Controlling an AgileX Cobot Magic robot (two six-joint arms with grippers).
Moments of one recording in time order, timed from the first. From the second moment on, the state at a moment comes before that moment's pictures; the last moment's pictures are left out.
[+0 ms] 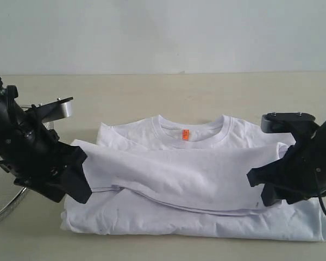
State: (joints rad) left arm -0.24 1.67 -0.95 -0.56 1.02 0.40; right arm 0.08 1.61 -0.73 0.31 0.59 -0.19
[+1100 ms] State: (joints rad) left arm -0.24 1.67 -0.95 -0.56 0.99 0.42; right arm 0.08 1.63 -0.91 0.40 0.48 -0.08
